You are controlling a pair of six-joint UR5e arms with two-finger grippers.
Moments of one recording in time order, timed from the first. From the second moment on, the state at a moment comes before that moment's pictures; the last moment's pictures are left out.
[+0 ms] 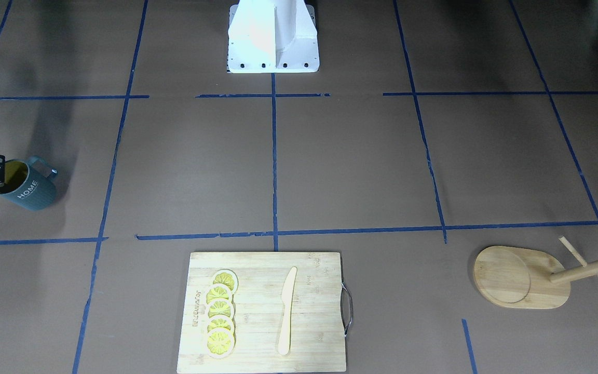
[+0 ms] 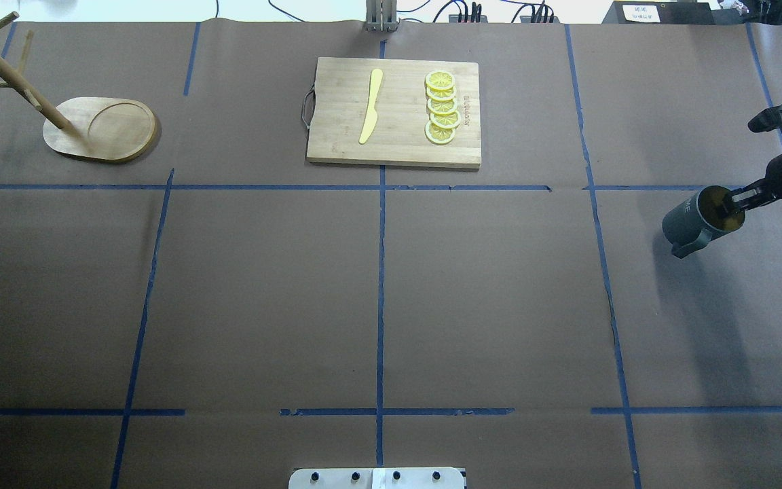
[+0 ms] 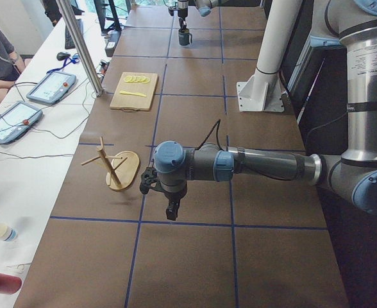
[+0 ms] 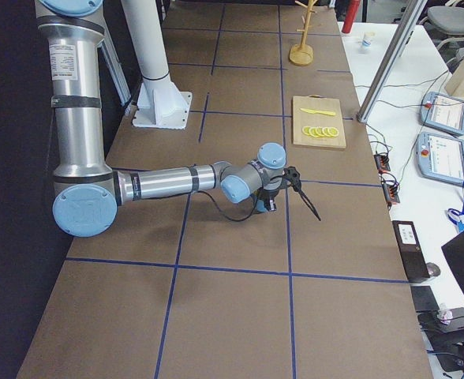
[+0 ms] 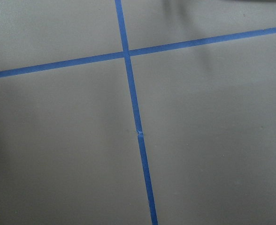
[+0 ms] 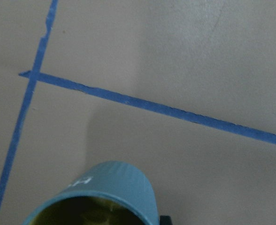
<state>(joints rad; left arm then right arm) -1.56 -1.43 -1.80 -1.48 -2.39 0.16 1.11 -1.53 1.65 -1.13 2.29 0.46</state>
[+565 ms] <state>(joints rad) -1.56 -1.43 -1.81 -1.48 -2.40 0.16 1.03 -1.41 1.78 -1.30 2.27 0.65</state>
